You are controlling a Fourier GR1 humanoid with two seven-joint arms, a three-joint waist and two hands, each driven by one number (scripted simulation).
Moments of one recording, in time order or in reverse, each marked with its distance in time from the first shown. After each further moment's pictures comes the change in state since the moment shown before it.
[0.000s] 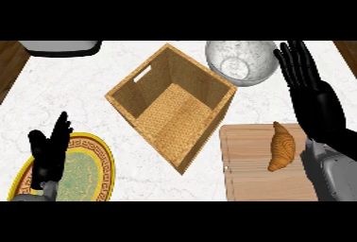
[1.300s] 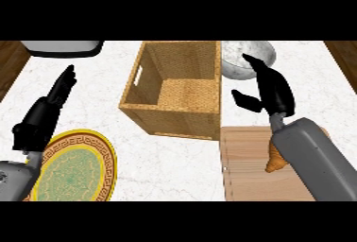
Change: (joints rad) left arm -0.214 0.157 -0.040 -0.115 -0.102 -0.226 -0.164; right arm -0.248 -0.111 0.322 0.372 0.619 -0.285 0.704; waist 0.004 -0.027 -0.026
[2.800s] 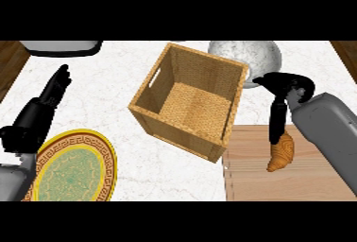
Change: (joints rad) left arm 0.026 -0.023 0.065 -0.030 -0.016 -0.050 -0.001; right arm -0.174 -0.161 0.075 0.002 -0.329 0.959 0.493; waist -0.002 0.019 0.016
